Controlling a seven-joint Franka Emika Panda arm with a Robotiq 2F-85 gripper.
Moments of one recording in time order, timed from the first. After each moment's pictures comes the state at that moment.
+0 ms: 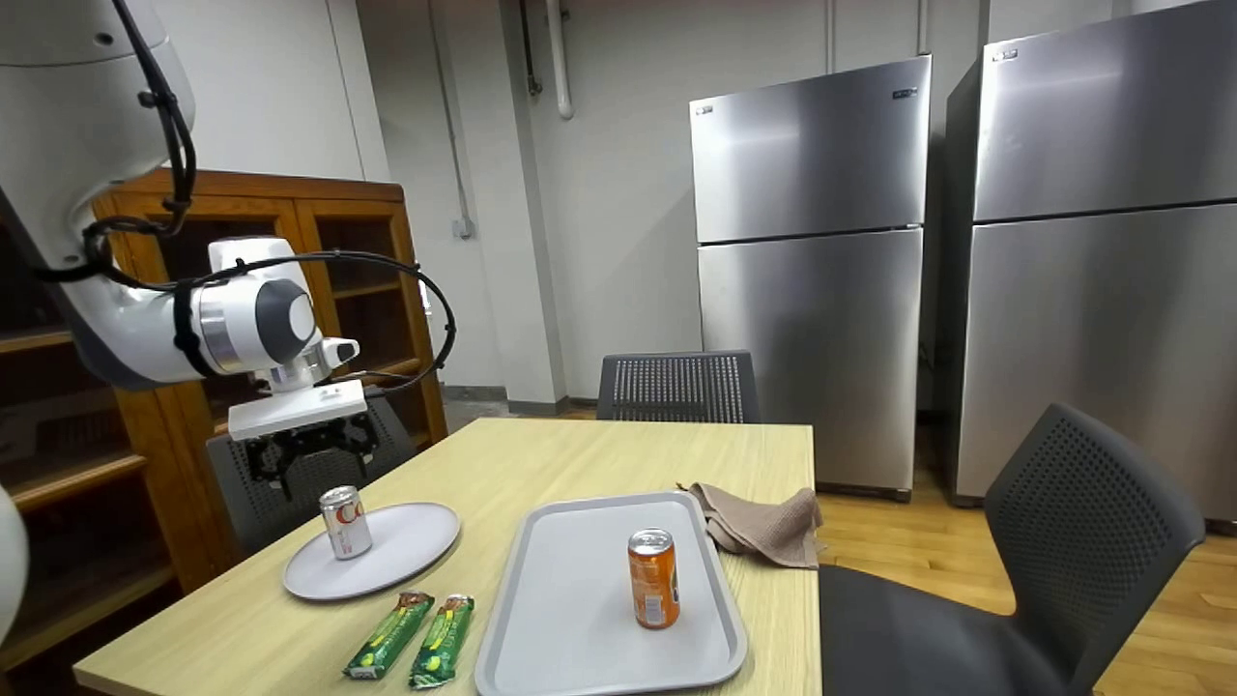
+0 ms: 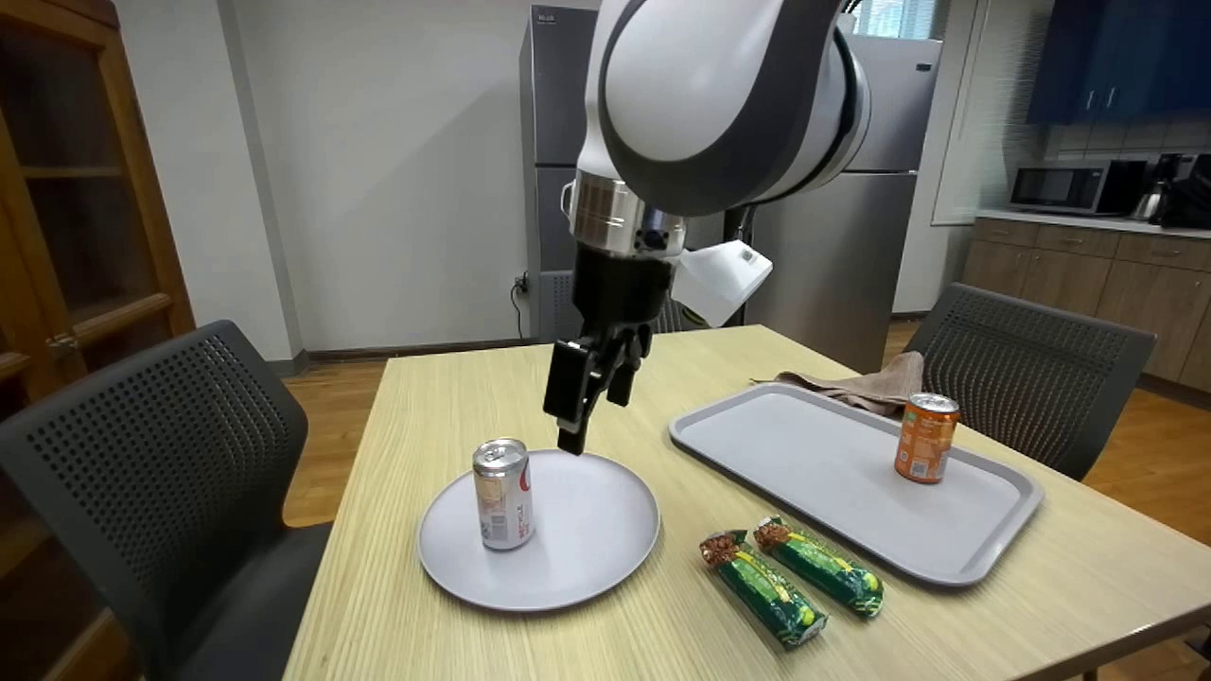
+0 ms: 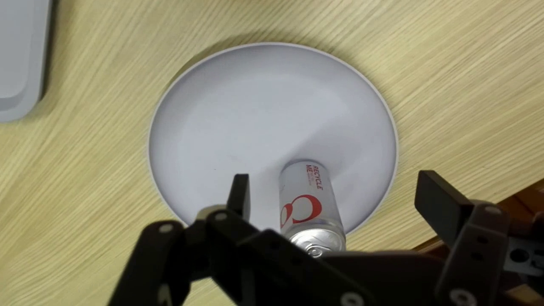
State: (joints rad) arm 0.25 0.21 0.26 -2.36 -0.11 2.74 -0.26
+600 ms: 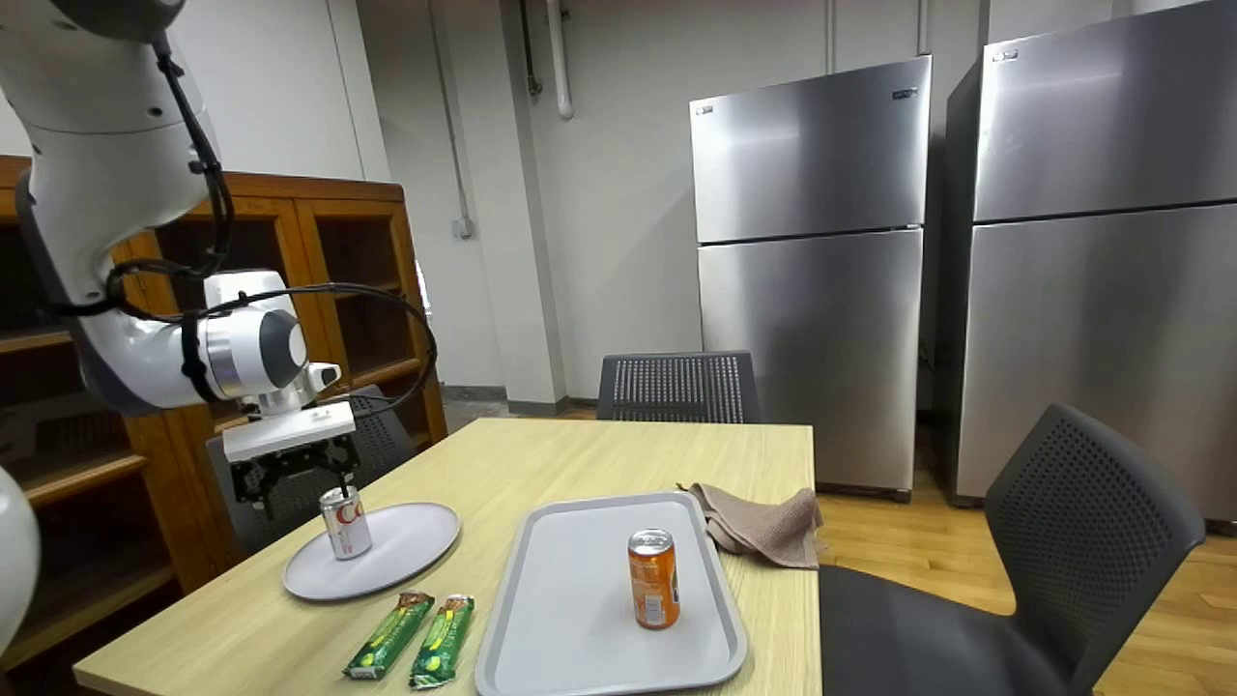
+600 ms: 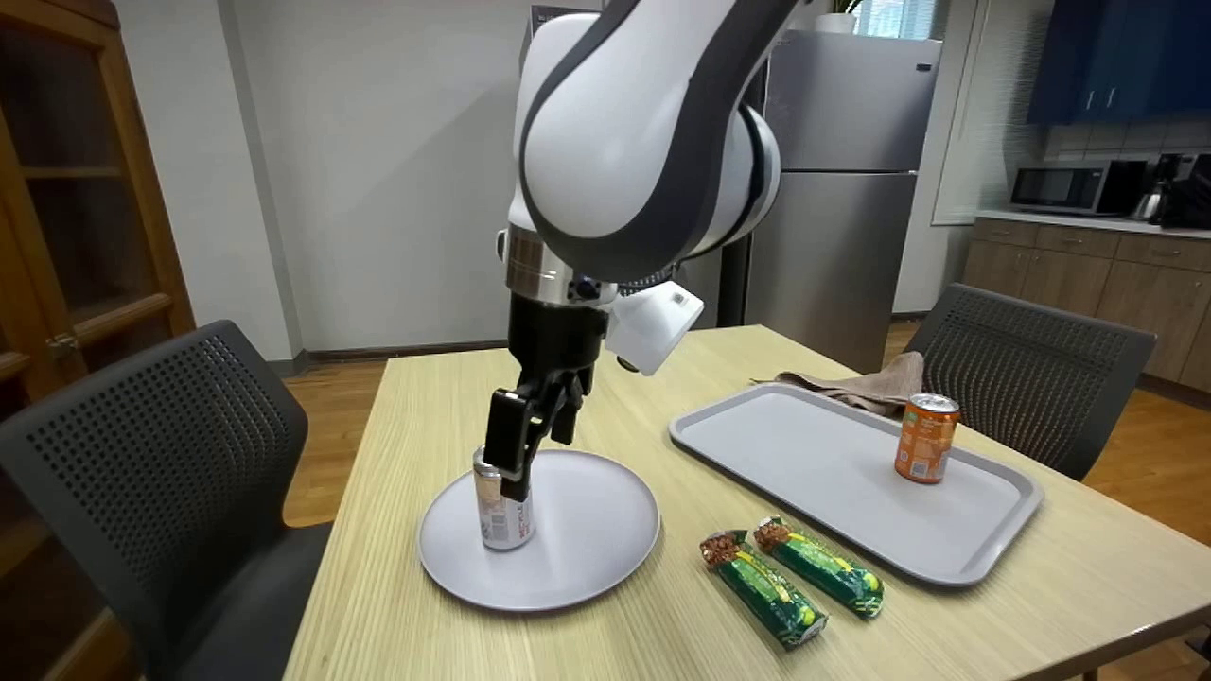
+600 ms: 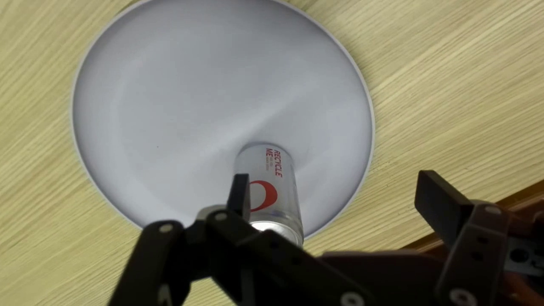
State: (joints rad) arm 0.30 0.38 0.28 -2.22 -0.18 2.74 -0.26
